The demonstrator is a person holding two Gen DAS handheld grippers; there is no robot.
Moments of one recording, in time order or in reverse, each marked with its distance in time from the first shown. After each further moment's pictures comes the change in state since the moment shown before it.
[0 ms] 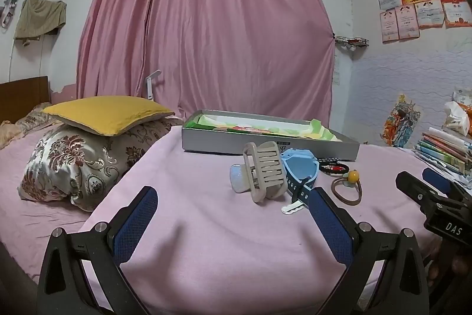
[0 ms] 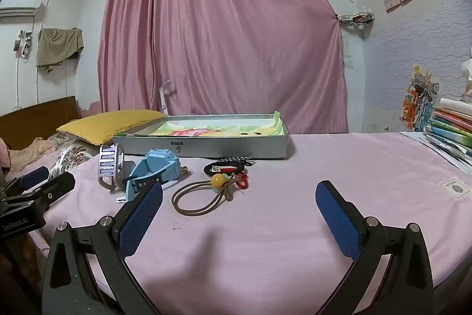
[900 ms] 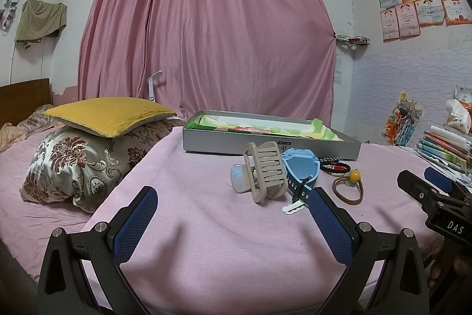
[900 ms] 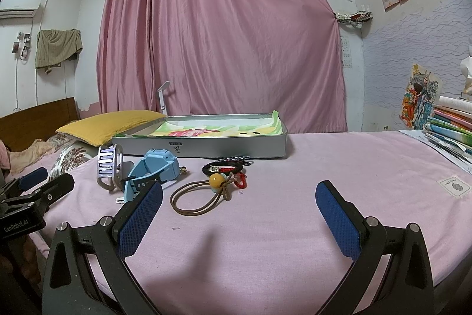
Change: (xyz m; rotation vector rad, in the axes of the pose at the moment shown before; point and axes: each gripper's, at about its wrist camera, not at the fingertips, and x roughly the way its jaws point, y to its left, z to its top) left arm -0.002 -0.001 -0.001 0.004 0.000 0.012; right arm 0.000 0.001 -0.001 0.008 0.000 -0.003
